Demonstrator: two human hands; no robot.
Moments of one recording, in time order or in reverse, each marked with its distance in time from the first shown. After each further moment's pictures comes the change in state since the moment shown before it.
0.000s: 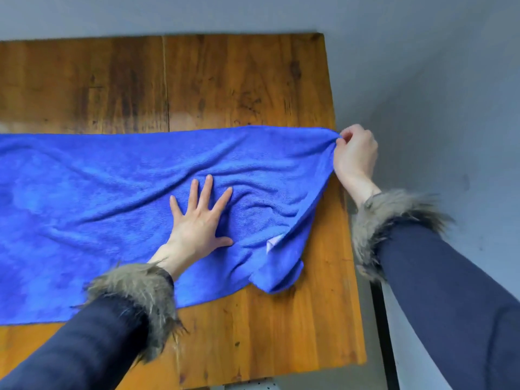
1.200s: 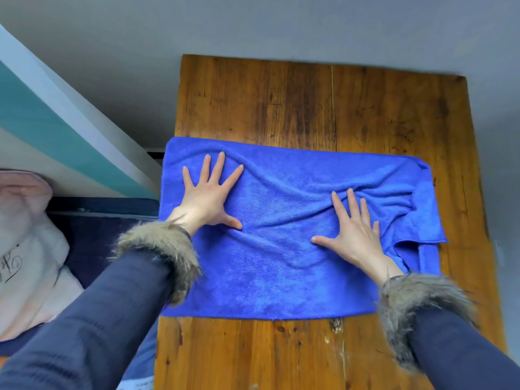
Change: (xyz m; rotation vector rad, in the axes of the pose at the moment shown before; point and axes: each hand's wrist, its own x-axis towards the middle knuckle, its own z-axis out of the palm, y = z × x) left_hand -0.018 -0.323 -0.022 -0.049 0.031 -0.004; right_hand -0.223 -0.164 0.139 -0.492 -0.572 -0.246
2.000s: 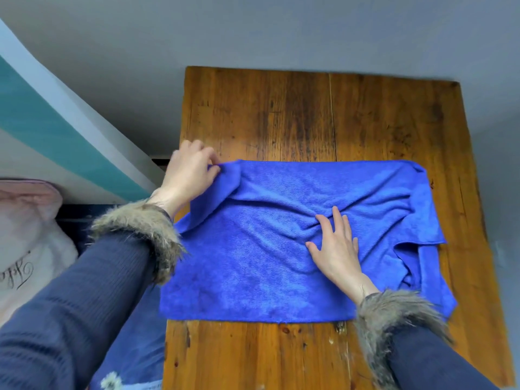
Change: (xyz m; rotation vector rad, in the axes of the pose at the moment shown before) left_hand 0.011 -0.030 -0.053 -0.175 0.434 -0.018; right_hand -0.025 -0.035 0.019 0.134 0.054 0.035
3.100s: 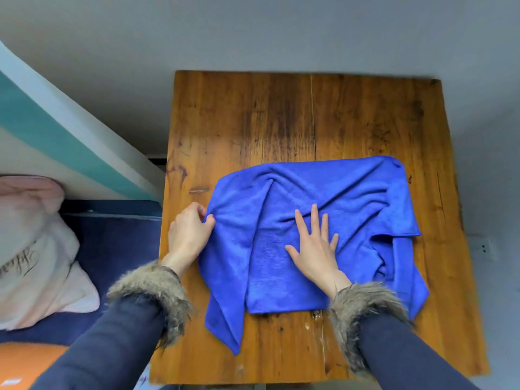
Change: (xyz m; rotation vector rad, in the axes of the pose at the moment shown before) left_hand -0.102 0.059 0.040 -0.308 -0.064 -0.578; right_hand -0.015 0.019 0.002 -0.062 -0.110 -0.116
